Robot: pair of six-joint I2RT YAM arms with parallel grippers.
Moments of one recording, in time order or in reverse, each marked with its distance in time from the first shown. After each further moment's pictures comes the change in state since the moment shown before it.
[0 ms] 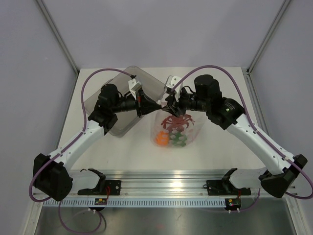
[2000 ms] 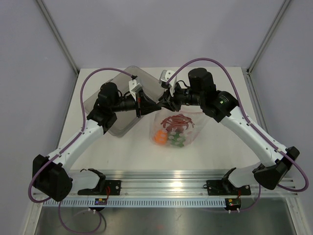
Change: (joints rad) left arm 0.001 -0.005 0.032 -0.067 0.044 0.085; right arm 0.000 0.106 0.137 -0.044 -0.075 0.037
